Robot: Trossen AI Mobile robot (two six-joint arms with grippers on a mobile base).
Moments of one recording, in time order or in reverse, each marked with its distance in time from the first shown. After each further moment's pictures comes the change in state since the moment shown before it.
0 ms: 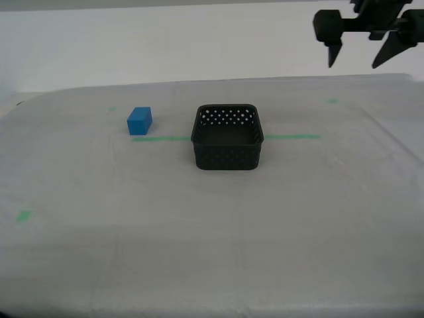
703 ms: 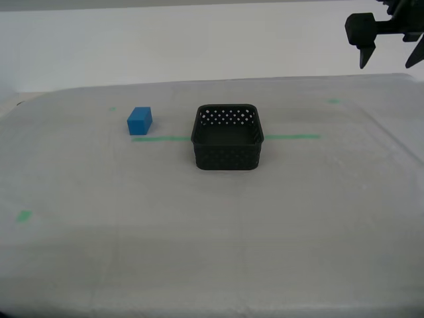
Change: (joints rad) arm 0 -0.161 -0.021 -0.042 0.043 0.008 -0.111; arm 1 0.000 0.000 0.000 0.000 0.000 0.000
